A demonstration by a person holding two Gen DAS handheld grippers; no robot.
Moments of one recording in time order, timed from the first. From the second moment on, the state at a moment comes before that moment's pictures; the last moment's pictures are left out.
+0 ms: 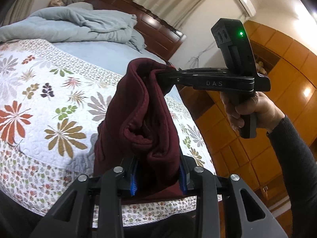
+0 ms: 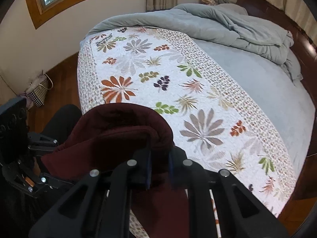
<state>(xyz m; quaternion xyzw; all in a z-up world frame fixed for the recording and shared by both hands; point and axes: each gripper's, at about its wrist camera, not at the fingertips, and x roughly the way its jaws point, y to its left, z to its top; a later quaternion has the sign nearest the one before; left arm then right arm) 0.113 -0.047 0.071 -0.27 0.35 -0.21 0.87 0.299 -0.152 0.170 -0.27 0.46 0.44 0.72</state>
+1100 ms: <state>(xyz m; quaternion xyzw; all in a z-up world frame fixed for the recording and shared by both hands) 0.144 -0.208 0.025 -0.18 0.43 -0.31 0.83 0.297 -0.336 0.097 -0.22 0.48 0.39 0.75</state>
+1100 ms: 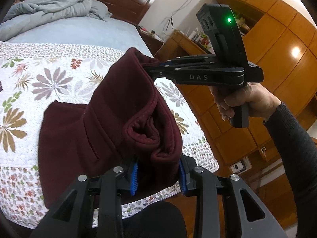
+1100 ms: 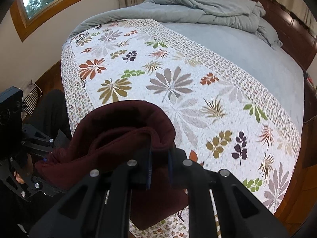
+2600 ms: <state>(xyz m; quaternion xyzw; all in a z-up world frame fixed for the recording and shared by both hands) 0.180 -0.166 -0.050 -0.29 0.45 -0.40 0.74 0.192 -0.540 -0.102 0.41 0.55 0.24 0.69</state>
